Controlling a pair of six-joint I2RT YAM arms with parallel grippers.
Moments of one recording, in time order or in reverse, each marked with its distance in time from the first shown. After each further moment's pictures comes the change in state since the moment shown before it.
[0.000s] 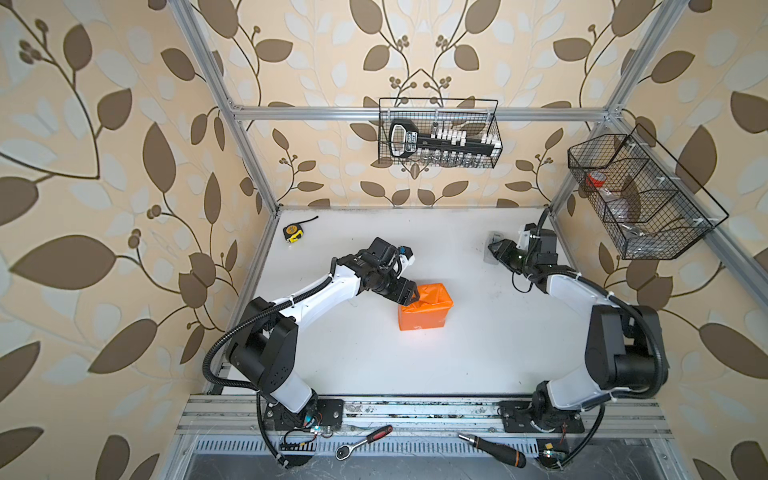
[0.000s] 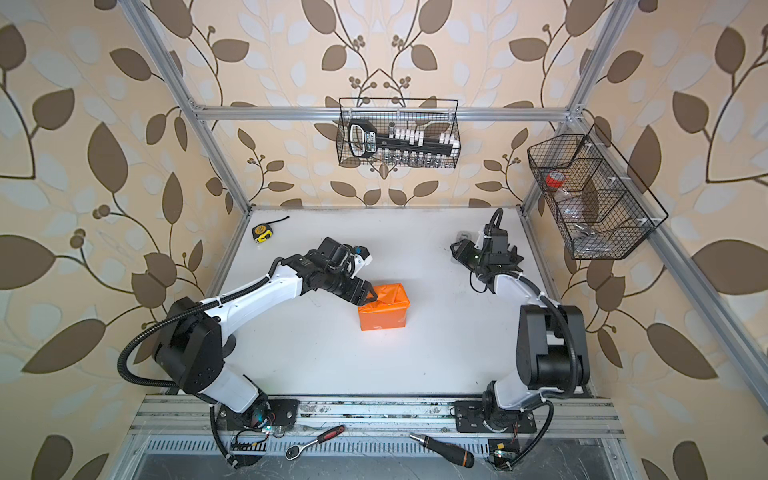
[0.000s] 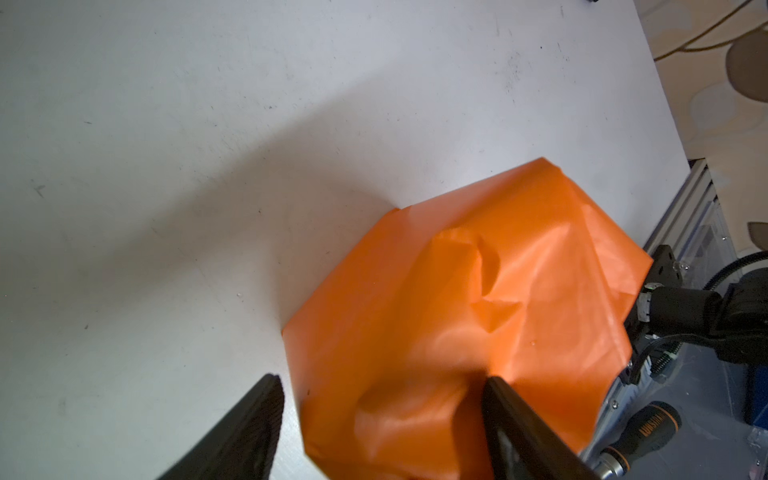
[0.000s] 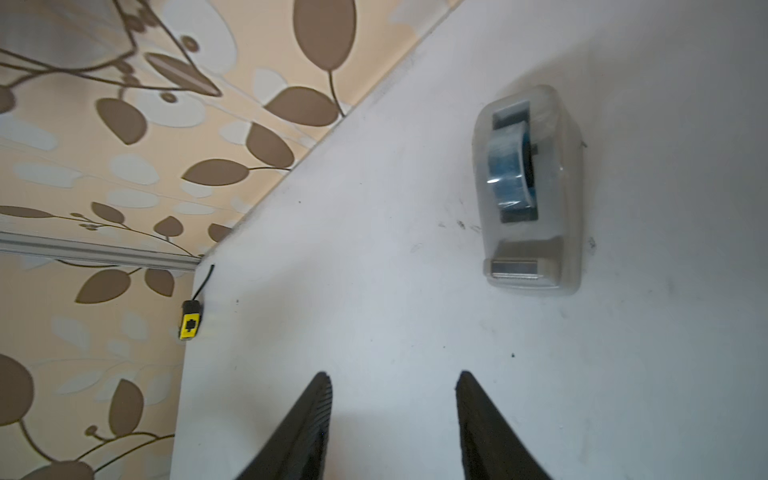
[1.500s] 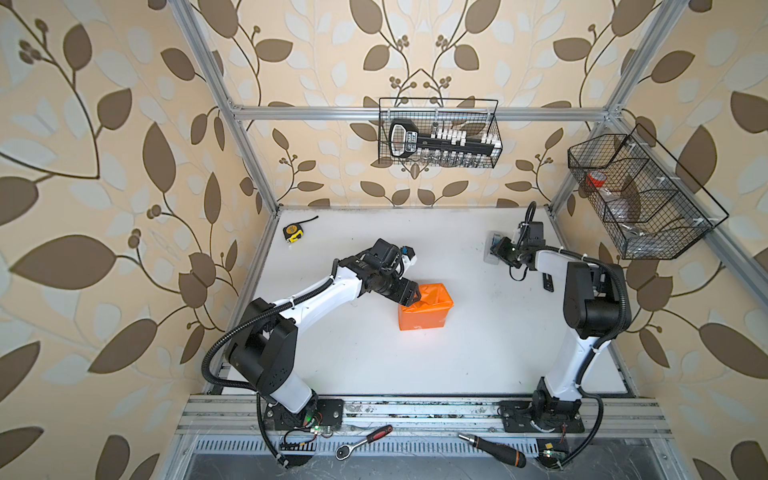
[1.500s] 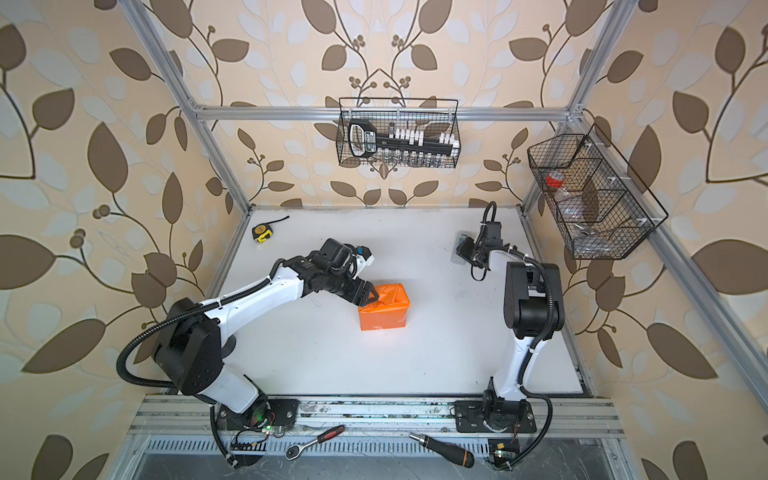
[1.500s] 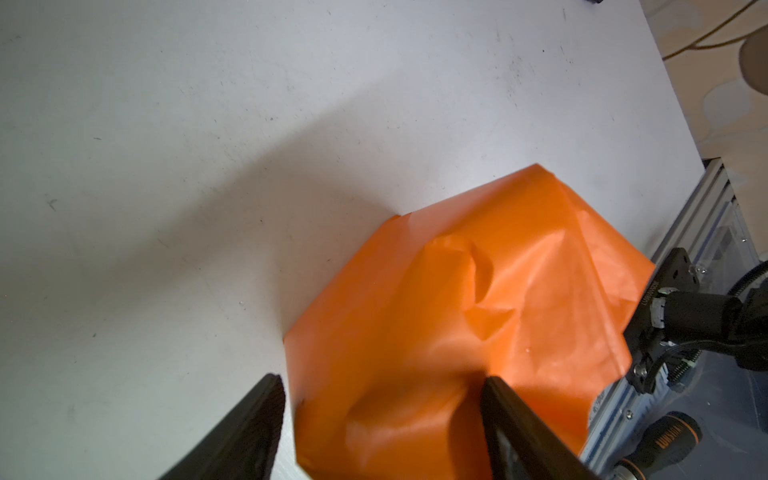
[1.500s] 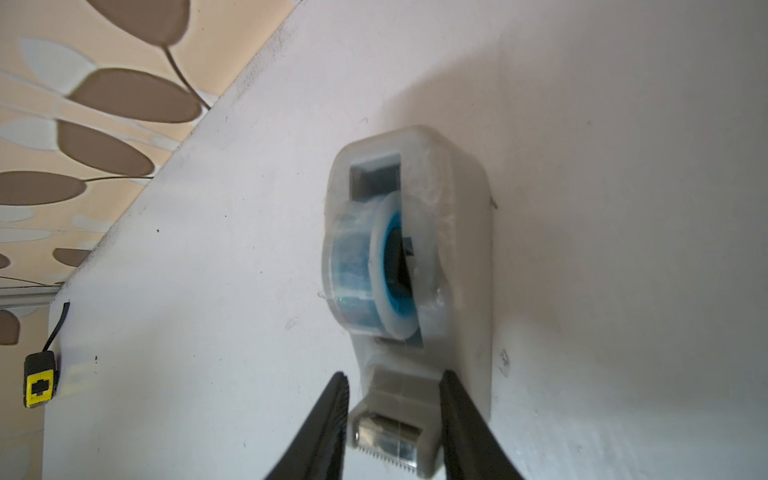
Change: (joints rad) left arm -0.023 -0.006 -0.007 0.022 -0.035 0.001; right arm -0.038 0.339 0.250 -0.084 0.069 -0.101
